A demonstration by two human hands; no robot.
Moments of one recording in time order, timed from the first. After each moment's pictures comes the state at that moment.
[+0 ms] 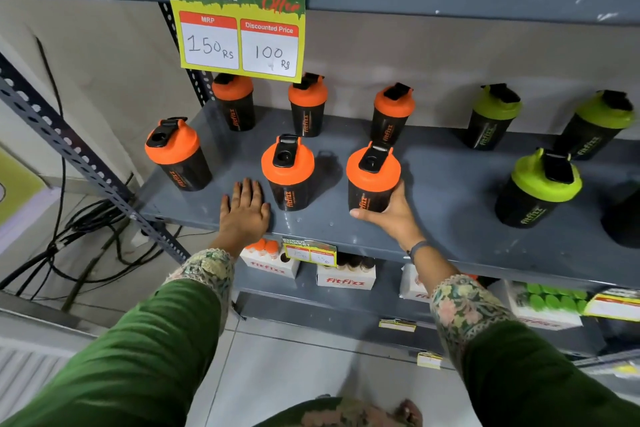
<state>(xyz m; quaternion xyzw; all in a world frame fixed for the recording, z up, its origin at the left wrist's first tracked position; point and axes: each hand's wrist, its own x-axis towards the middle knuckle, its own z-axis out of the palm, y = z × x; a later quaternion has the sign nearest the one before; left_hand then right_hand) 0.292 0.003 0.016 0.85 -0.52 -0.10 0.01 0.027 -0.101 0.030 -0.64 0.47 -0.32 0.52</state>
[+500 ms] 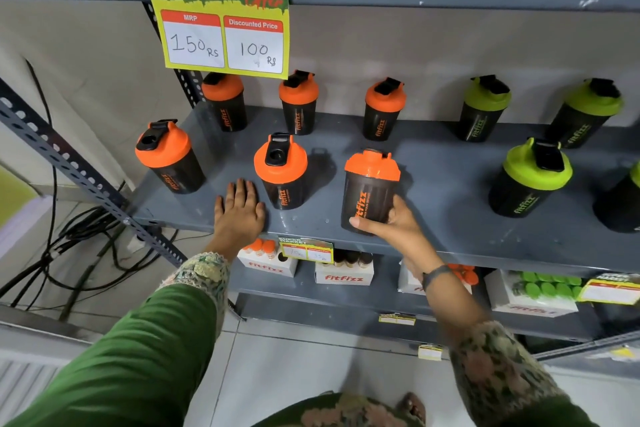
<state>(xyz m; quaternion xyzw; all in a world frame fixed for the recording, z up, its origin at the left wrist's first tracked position) 0.293 0.003 0.011 0.85 -0.52 -0.09 0.02 0.006 -0.051 0.057 -0.56 0.47 -0.31 0.61</state>
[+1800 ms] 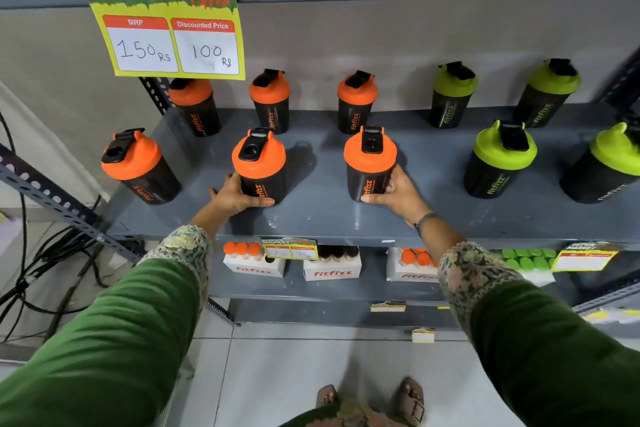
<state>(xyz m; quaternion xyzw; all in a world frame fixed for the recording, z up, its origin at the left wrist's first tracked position) 0.325 -0.059 0.010 0.75 -0.47 -0.37 0.28 -0.018 -0.125 0.037 -0.61 0.48 -0.30 0.55</state>
